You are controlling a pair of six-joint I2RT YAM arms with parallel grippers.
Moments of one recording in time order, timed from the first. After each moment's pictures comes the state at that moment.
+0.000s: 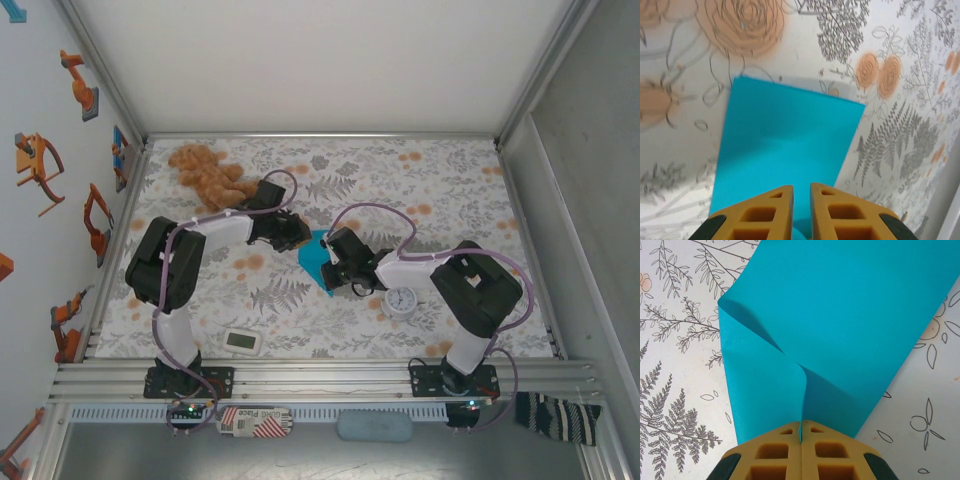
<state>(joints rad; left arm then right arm) -0.54 1.91 1.15 -0.27 0.45 -0.85 0.81 1.74 0.83 -0.04 -0.09 0.38</state>
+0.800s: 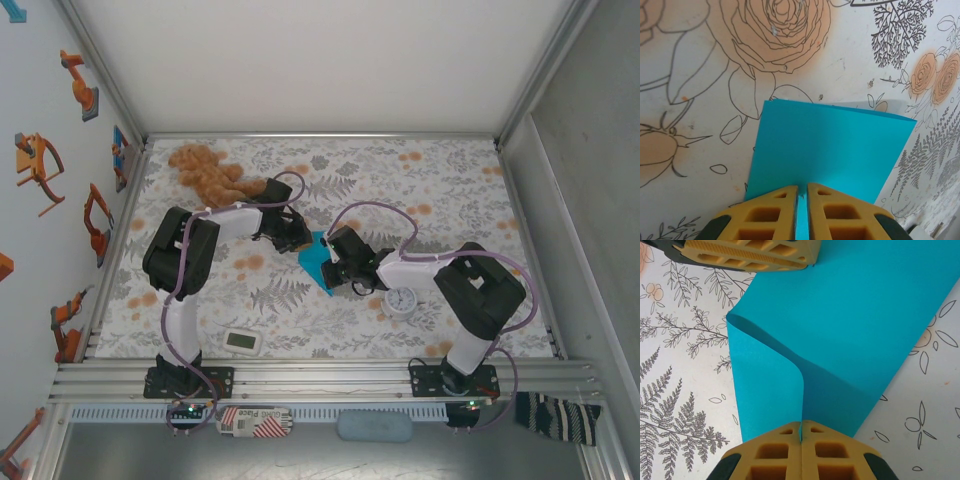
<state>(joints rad) -0.54 2.03 1.26 -0.39 0.45 -0.78 0.81 1.72 0.83 -0.04 -0.09 0.38</state>
